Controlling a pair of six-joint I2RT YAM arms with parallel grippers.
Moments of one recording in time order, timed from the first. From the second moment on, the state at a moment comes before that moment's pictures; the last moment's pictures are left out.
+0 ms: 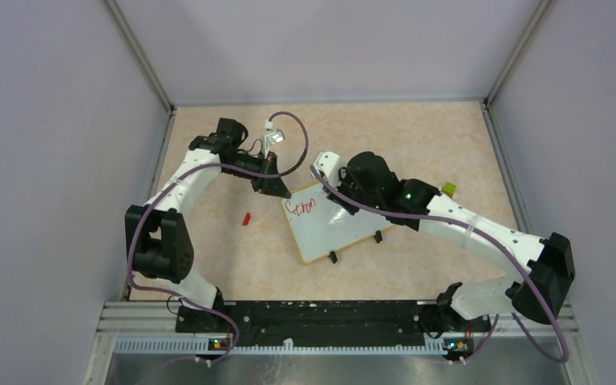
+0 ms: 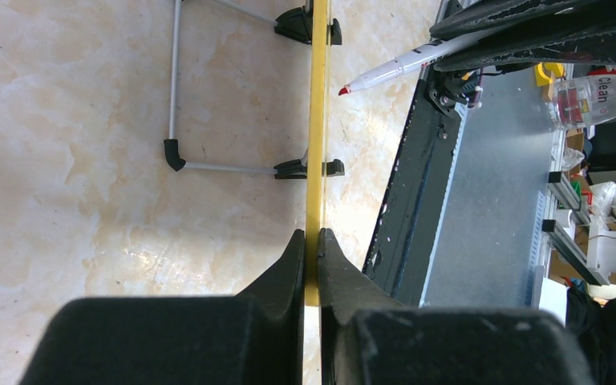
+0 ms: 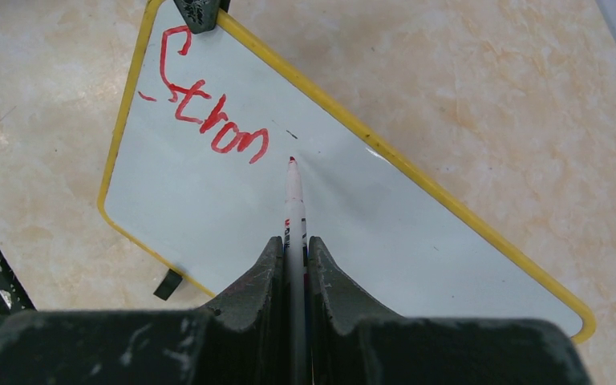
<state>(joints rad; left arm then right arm) -0.20 1.61 1.32 -0.91 1.07 0.38 0.90 1.31 1.16 -0.46 0.01 -0.27</state>
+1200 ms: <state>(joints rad) -0.20 1.61 1.32 -0.91 1.06 0.38 0.91 1.35 1.14 -0.46 -0.04 -0.27</state>
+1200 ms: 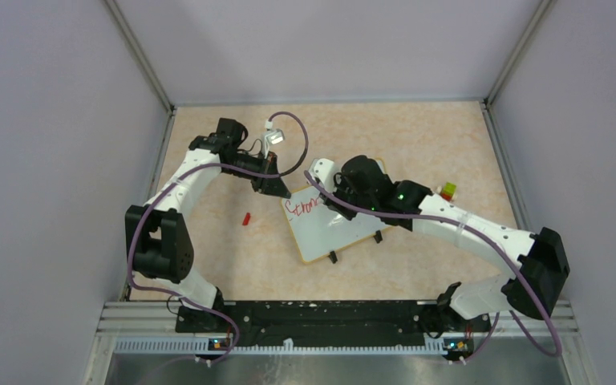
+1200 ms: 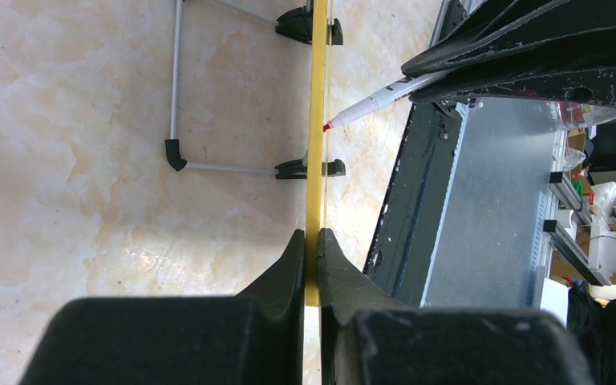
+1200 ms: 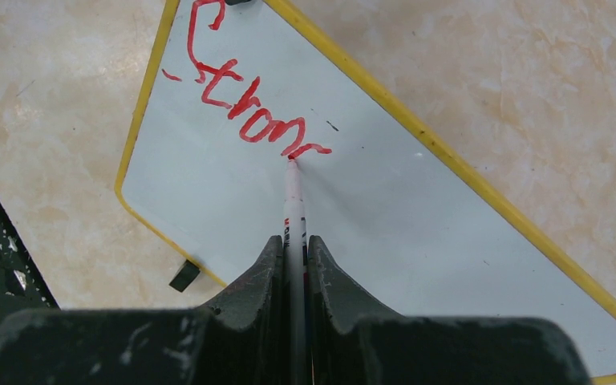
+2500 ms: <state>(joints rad) -0.20 1.61 1.32 -0.91 1.06 0.38 0.89 1.34 1.15 -0.46 0.00 -0.29</state>
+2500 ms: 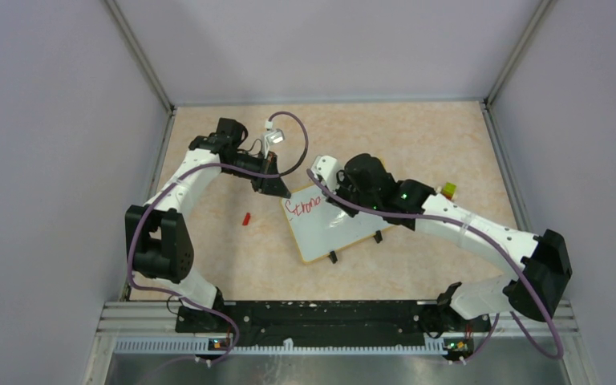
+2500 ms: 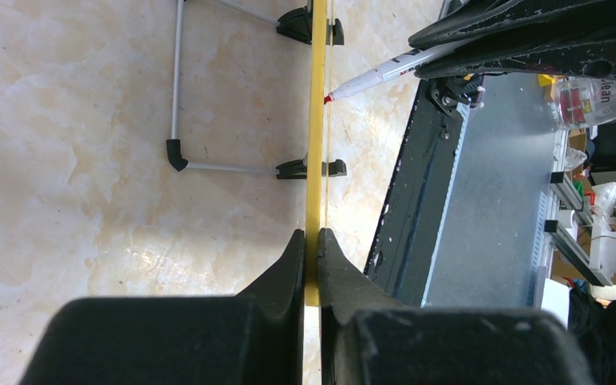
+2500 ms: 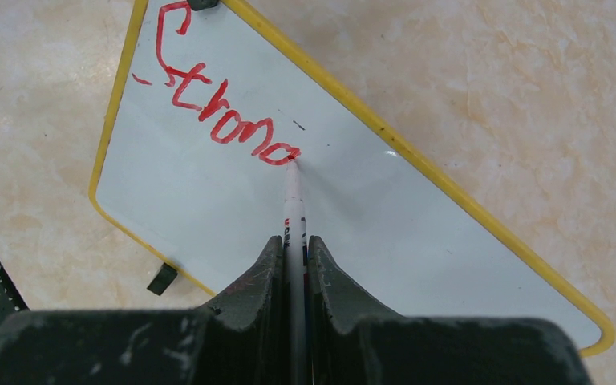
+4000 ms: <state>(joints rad) -0.20 1.65 1.38 -0.96 1.06 0.41 0.79 1.21 1.16 -0.55 -0.27 -0.26</state>
